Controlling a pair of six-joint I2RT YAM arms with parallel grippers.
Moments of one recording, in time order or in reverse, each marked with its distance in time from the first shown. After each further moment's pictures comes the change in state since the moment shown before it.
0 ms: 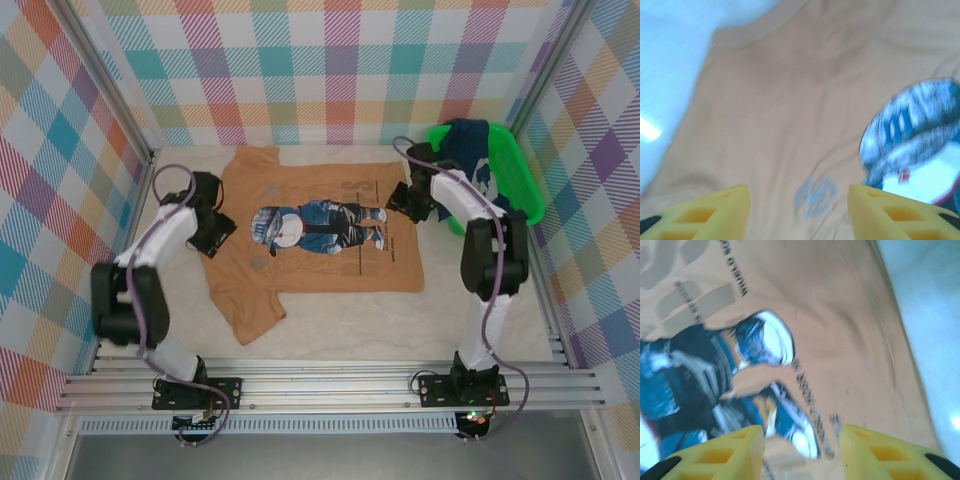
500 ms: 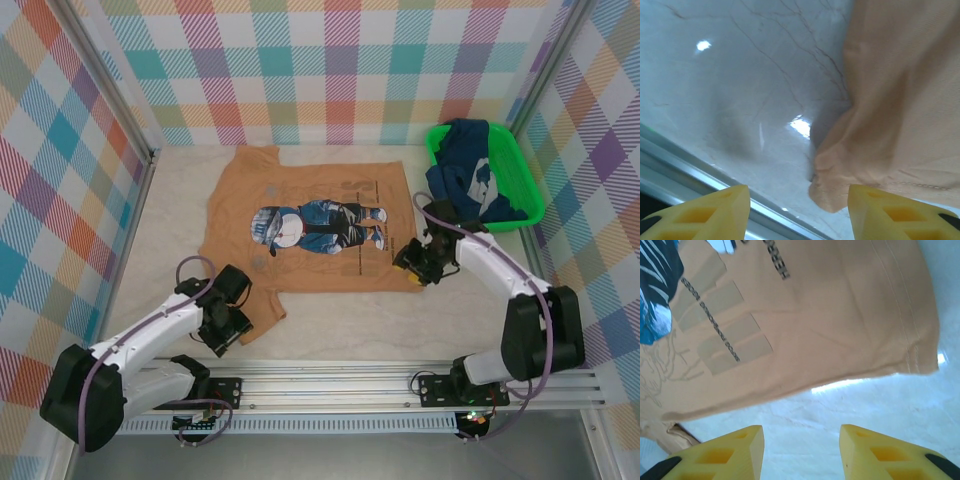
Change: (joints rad) left arm -0.379 -0.459 -0.626 -0.095 0.105 -0.265; right arm 0.028 -0.541 -0.649 0.016 -0.177 0.136
